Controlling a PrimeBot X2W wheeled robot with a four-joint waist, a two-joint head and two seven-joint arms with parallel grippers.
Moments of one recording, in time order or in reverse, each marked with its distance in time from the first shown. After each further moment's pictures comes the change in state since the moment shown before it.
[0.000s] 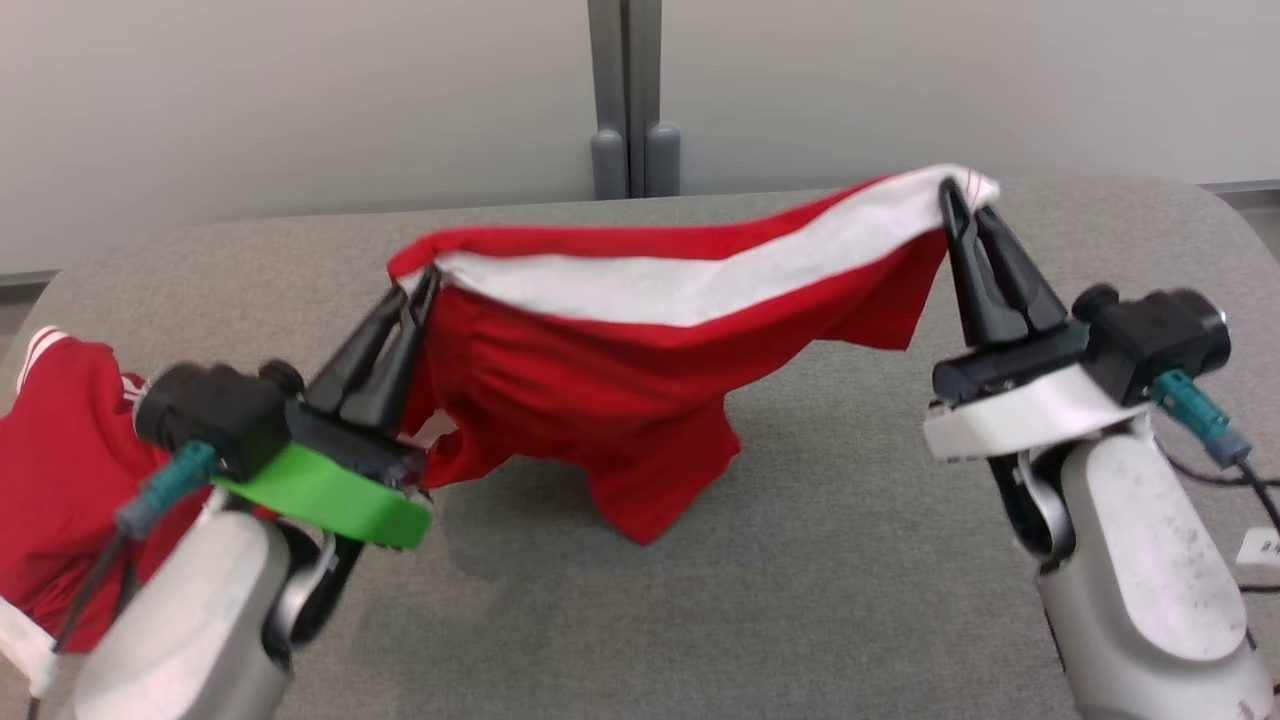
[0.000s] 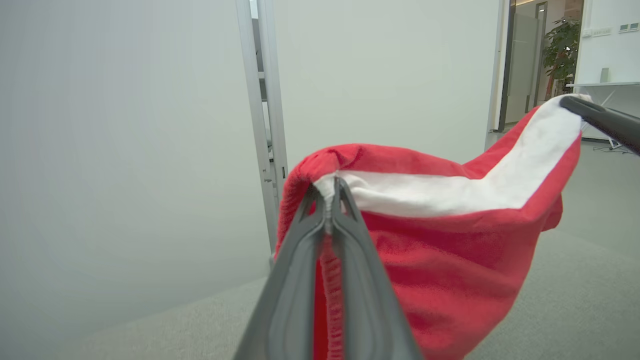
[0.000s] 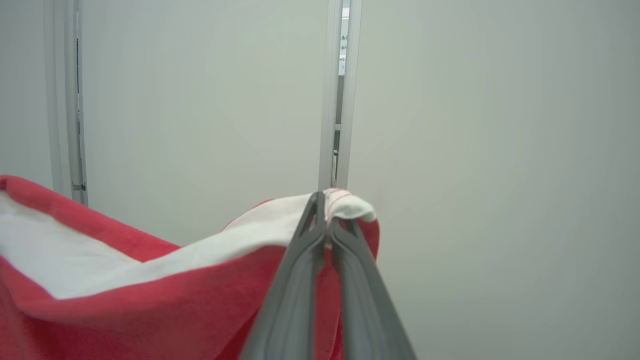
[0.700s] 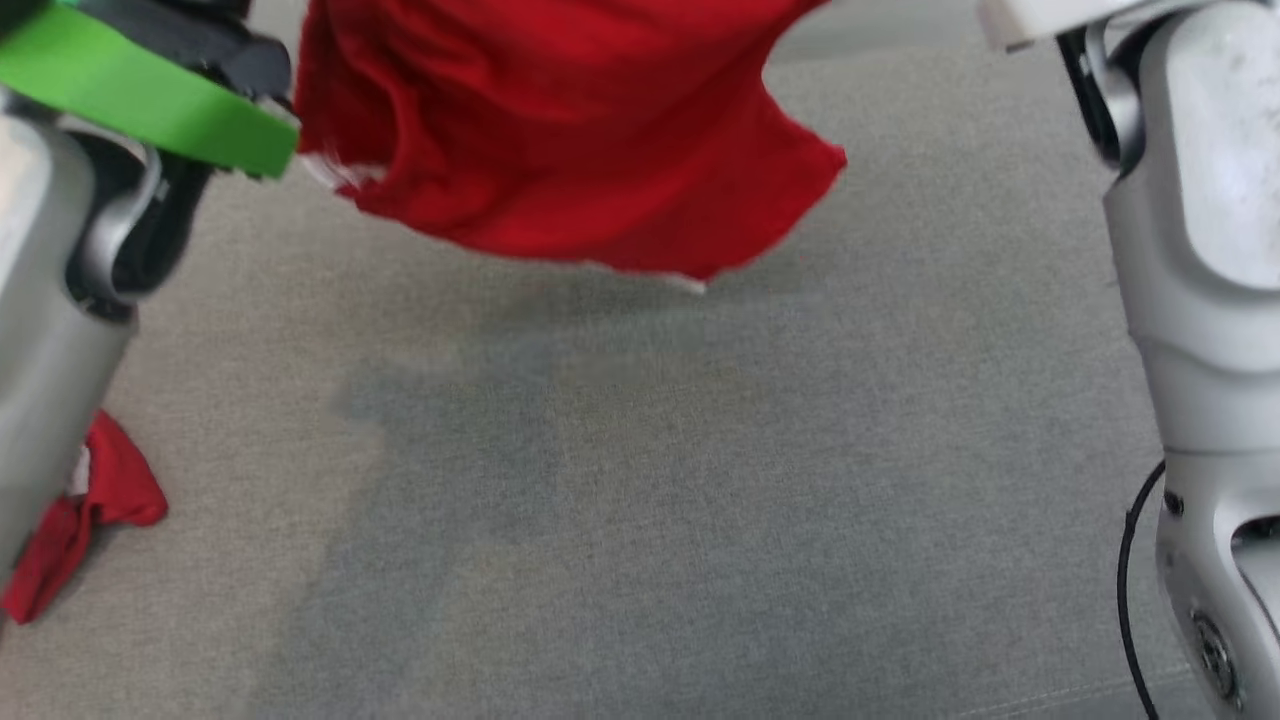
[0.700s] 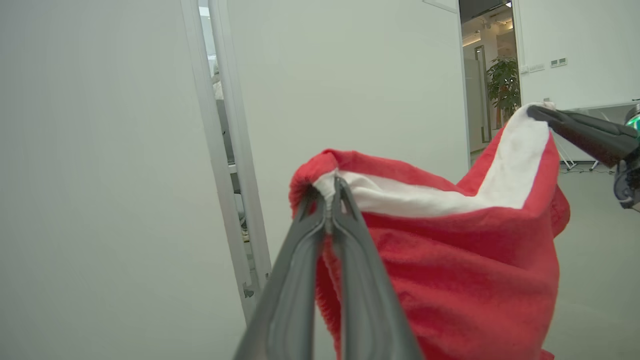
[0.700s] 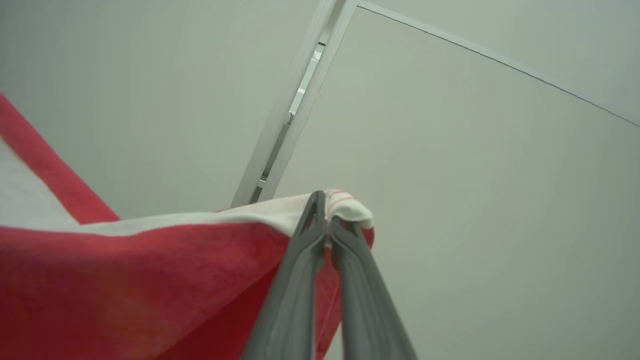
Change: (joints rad) left arm -0.660 0.130 -0.148 0.127 -0.248 0.000 0.050; right arm -0.693 -0.067 0.034 0.284 -0.204 0.000 0.016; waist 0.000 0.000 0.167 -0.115
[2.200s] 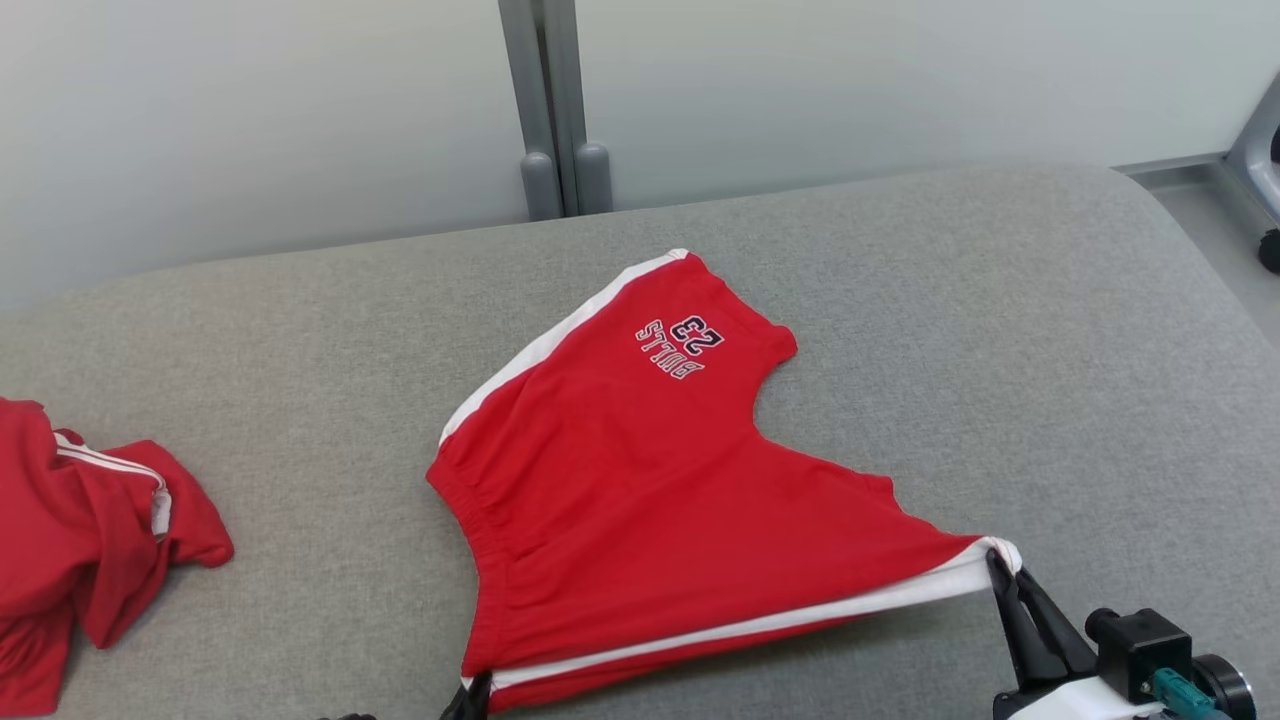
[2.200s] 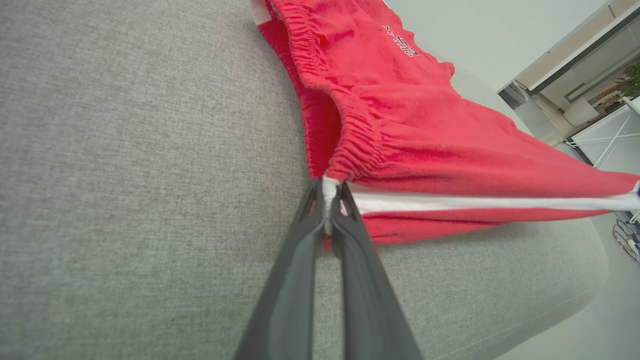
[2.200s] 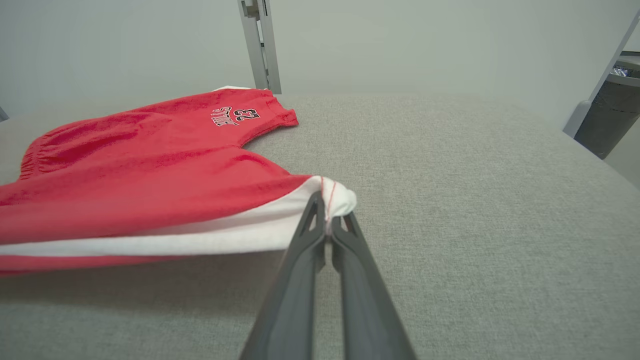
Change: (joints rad) left arm 1.137 -0.360 0.212 0.183 0.033 -0.004 -0.049; right arm 1.183 0.067 -0.126 -0.189 0.183 0.002 -0.013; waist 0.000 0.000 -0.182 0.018
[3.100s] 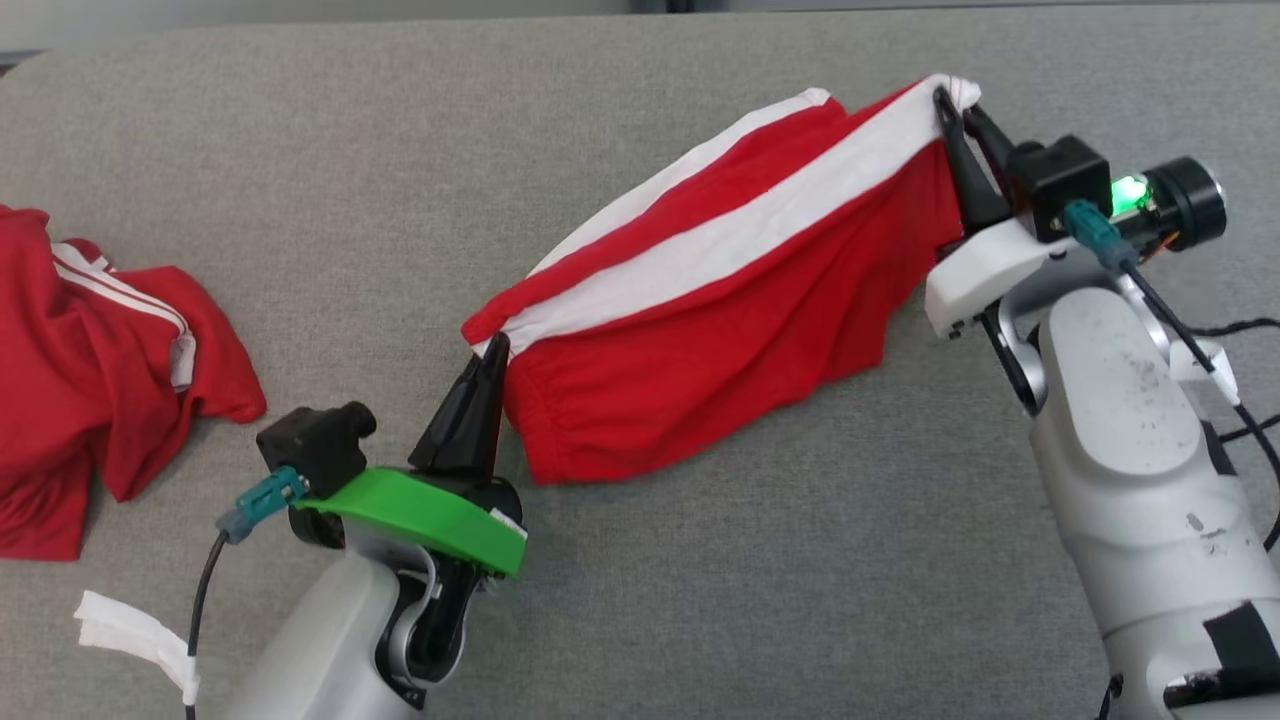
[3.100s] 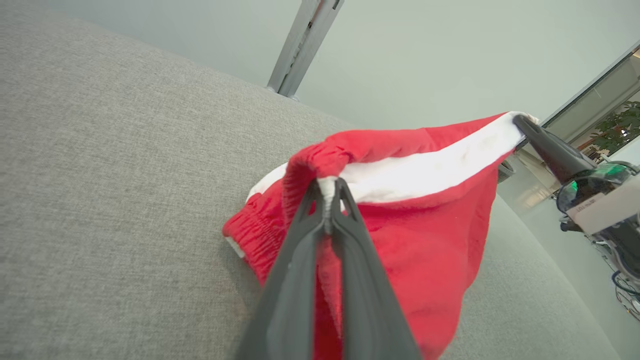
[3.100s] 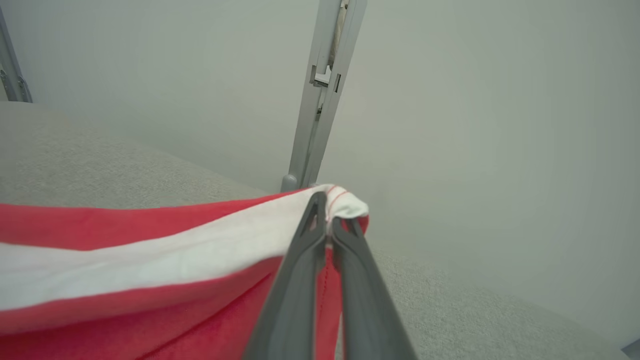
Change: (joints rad) left arm -0.441 0.016 -0.072 -0.109 -0.084 0.001 0.000; right arm -0.855 0.002 0.020 0.398 -0.288 -0.002 -0.002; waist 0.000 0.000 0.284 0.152
